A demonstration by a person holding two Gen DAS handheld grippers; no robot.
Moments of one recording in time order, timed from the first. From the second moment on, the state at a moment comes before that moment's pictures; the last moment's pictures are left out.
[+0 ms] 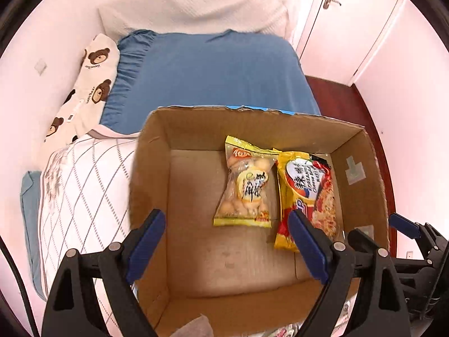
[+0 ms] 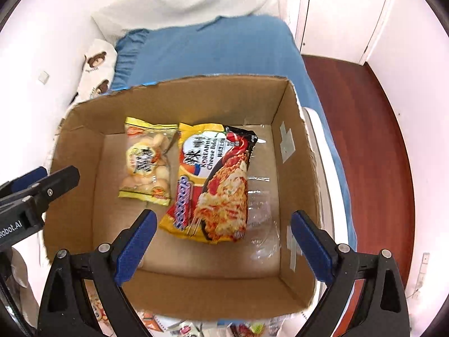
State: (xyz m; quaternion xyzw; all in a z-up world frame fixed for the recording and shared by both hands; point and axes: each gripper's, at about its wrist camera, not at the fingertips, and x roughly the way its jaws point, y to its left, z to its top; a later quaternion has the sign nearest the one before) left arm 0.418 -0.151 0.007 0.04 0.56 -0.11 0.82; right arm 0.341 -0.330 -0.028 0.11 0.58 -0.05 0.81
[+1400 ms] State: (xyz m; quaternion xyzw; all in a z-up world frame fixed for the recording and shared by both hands) left arm 0.157 -0.082 -0.213 0.00 0.74 -0.07 0.67; right arm 0.145 -0.301 -0.171 0.24 0.66 -0.04 0.72
